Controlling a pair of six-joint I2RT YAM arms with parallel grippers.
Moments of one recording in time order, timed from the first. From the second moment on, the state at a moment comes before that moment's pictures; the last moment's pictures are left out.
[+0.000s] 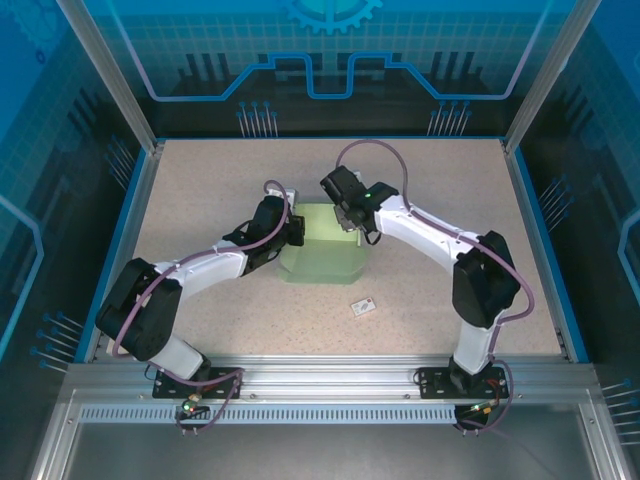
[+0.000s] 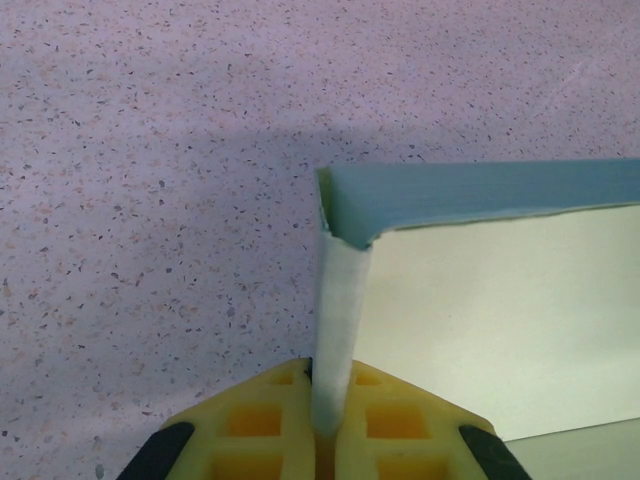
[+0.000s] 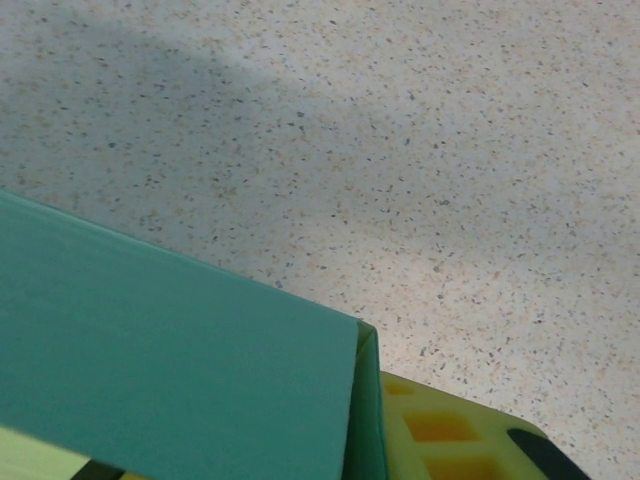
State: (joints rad) left arm -0.51 1.55 0.86 0.05 -0.10 -0.40; right arm 0.69 1.83 1.53 -0.82 0.48 0.35
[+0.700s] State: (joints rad) left arm -0.51 1.55 0.86 0.03 -0.11 -0.39; right arm 0.71 1.78 1.51 -0.81 0.35 0.32
